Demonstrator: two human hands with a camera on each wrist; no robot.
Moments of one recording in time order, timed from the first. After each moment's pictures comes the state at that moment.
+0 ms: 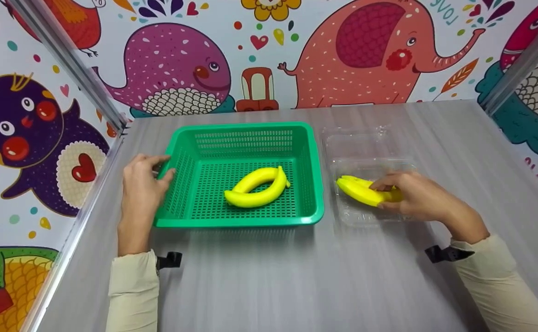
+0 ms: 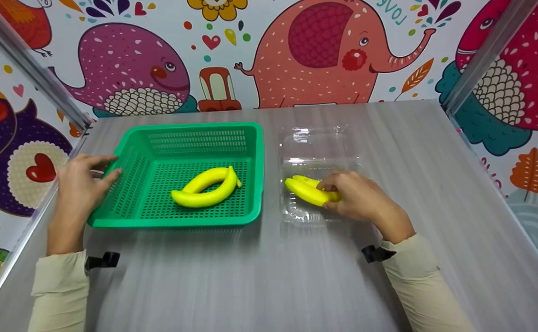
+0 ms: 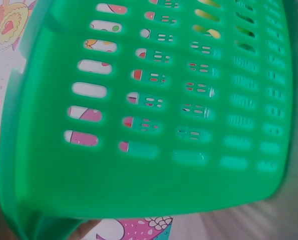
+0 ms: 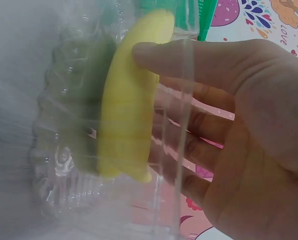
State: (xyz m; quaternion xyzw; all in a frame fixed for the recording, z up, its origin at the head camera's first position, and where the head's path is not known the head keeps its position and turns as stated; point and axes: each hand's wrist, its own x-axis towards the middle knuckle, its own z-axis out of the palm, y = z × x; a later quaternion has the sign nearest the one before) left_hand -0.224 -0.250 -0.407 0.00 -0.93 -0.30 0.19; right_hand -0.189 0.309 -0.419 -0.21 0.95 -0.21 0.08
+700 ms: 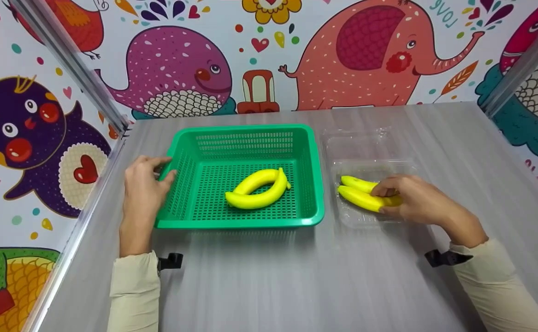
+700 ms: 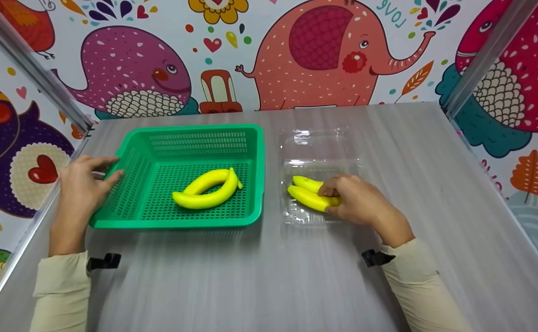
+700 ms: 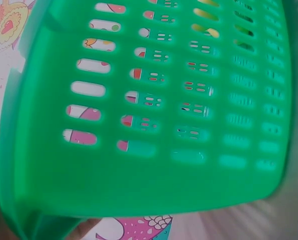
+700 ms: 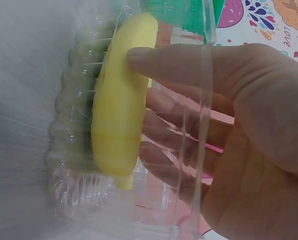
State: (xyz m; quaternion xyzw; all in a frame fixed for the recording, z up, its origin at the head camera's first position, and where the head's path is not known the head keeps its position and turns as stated) left_hand -0.225 -0.251 -0.408 0.00 -0.94 -0.30 0.19; right_hand -0.187 0.310 -0.426 -0.21 0.95 -0.22 0.07
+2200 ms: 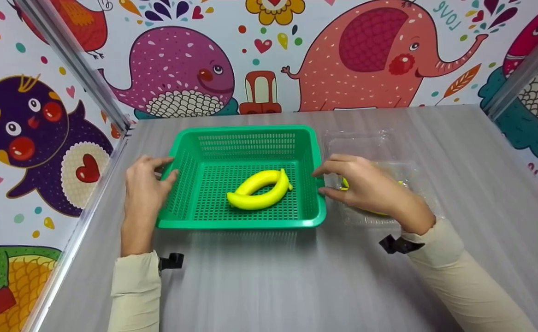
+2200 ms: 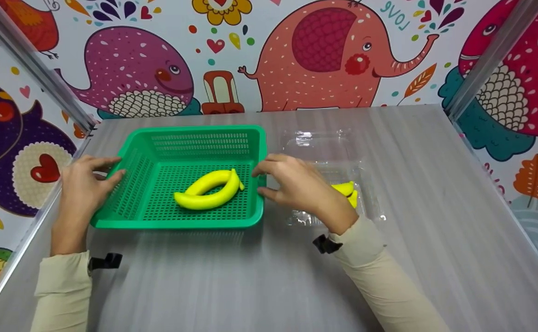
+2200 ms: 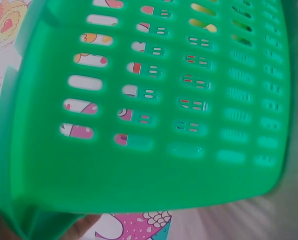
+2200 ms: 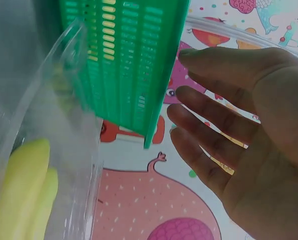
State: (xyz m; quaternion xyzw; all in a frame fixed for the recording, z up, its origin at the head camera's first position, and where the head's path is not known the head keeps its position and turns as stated) left_hand -0.225 -0.253 -0.409 0.00 -0.93 -0.31 0.19; right_hand -0.199 0.195 -0.373 -0.30 0.93 -0.22 -0.02
